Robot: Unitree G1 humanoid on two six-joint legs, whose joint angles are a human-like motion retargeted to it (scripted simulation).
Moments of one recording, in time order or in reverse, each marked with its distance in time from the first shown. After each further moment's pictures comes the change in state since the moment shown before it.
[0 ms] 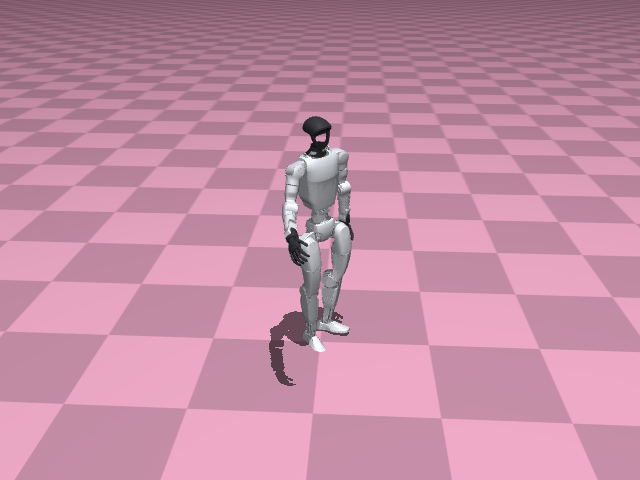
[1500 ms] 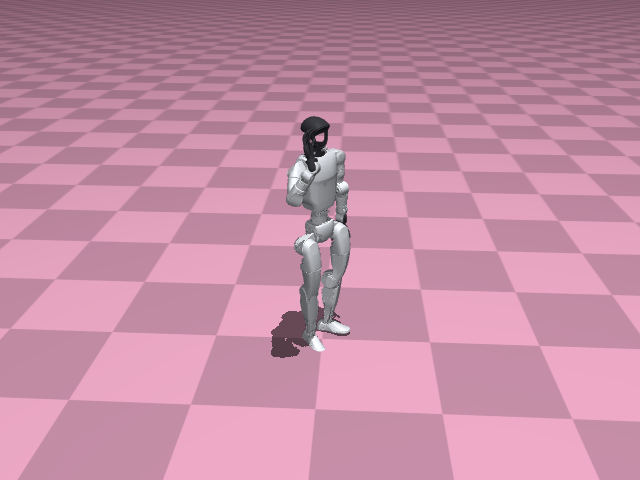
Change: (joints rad) left arm 0.008 0.014 -0.021 0.049 0.011 0.013 -0.013; right arm -0.498 -0.402 0.344 -0.987 -0.302 -0.171 -1.050; waist 0.047 -0.032 -0.087; left_leg -0.053 -0.003 -0.041 0.003 0.020 -0.003; right_leg -0.014 -0.007 -0.053 -0.007 -0.019 -0.005
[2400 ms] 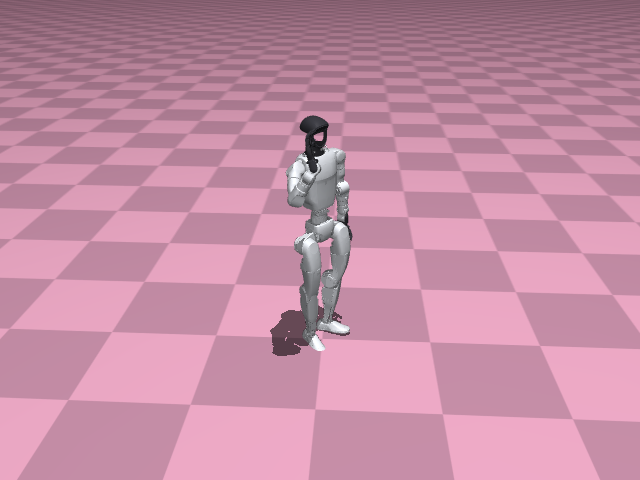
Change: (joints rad) left arm 0.000 -0.002 0.006 -0.020 -0.013 -0.002 0.008; right arm 0.000 0.116 0.038 -0.014 0.063 -0.090 0.088; waist -0.022 0.012 0.001; left_leg 0.018 0.007 0.010 -0.003 -0.002 0.000; right_leg 0.008 0.011 0.011 0.004 0.000 -0.002
